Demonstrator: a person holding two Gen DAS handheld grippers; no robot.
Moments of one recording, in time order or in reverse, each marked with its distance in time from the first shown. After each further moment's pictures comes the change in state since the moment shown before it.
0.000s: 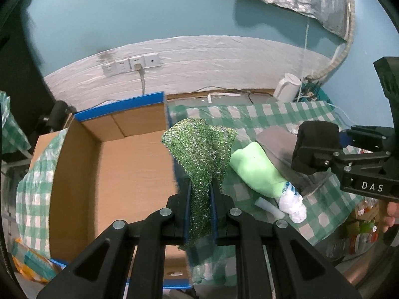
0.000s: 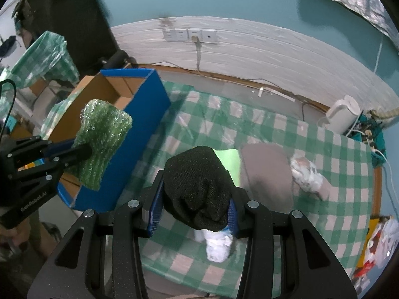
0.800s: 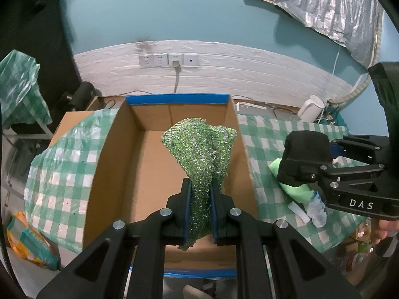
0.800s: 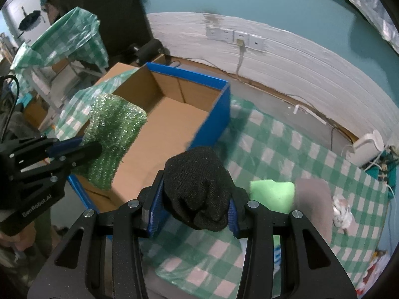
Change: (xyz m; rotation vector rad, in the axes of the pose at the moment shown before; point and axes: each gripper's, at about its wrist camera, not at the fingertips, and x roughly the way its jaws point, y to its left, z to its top) left arm -0.021 0.092 -0.016 -0.162 -0.034 0.056; right arm 0.041 0.104 0.048 -0.148 0.033 0.084
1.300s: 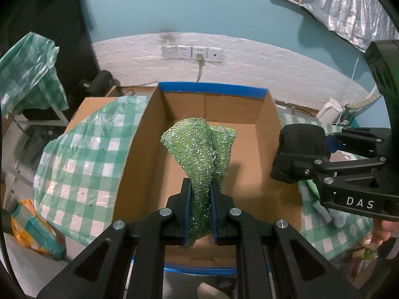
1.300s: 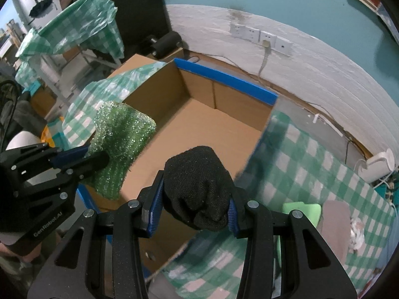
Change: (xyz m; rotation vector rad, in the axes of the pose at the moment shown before) left arm 0.009 0.045 -0.011 -0.060 0.017 0.074; right arm 0.042 0.047 0.030 -0.068 0.038 0.051
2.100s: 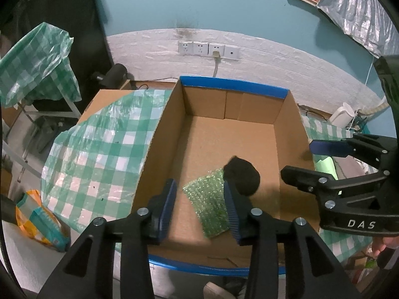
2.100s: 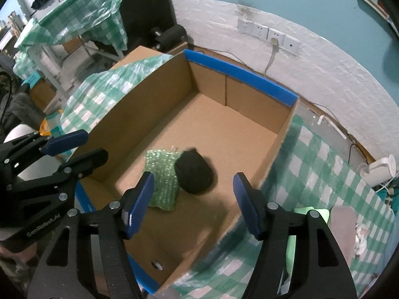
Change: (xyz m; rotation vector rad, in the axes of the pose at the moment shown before) left arm 0.007 0.023 -0.001 -0.051 0.021 0.064; right arm 0.019 0.014 0.005 -0.025 0.020 -0.009
